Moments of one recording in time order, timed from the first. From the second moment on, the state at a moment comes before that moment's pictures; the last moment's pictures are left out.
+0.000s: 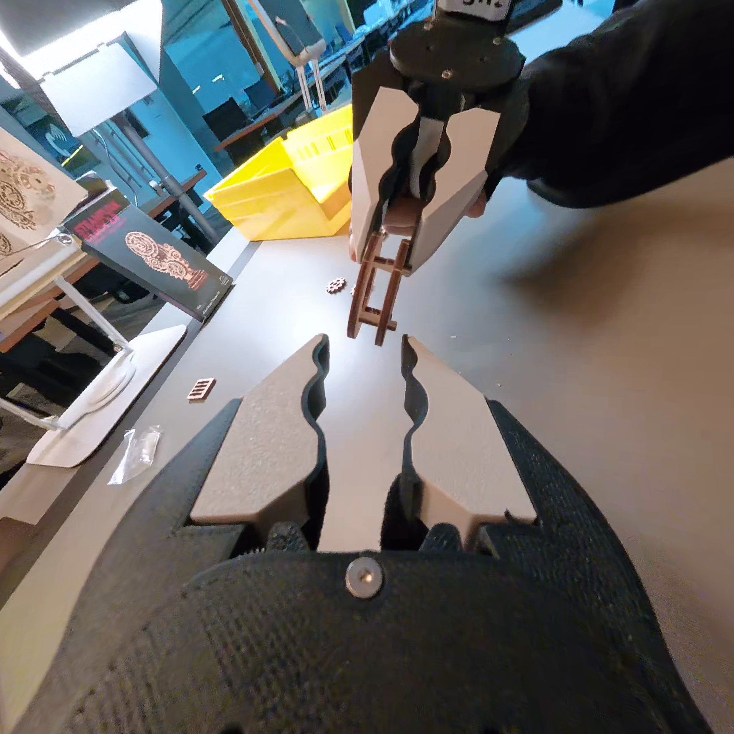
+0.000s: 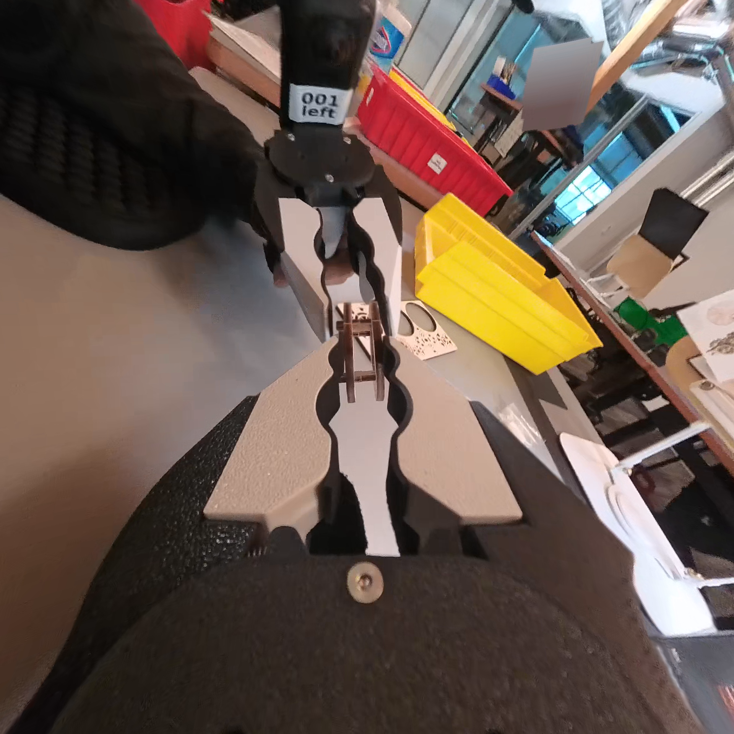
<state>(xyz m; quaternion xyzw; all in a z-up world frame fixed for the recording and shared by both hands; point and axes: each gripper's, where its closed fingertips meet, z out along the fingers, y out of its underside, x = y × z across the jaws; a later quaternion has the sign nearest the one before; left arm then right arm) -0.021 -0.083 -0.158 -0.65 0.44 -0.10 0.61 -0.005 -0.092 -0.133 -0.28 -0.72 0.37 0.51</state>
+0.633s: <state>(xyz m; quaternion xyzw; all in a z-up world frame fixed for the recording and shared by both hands) -0.026 -0.080 -0.160 -0.62 0.51 0.09 0.59 -0.011 -0.090 -0.151 -0.27 -0.76 0.26 0.53</state>
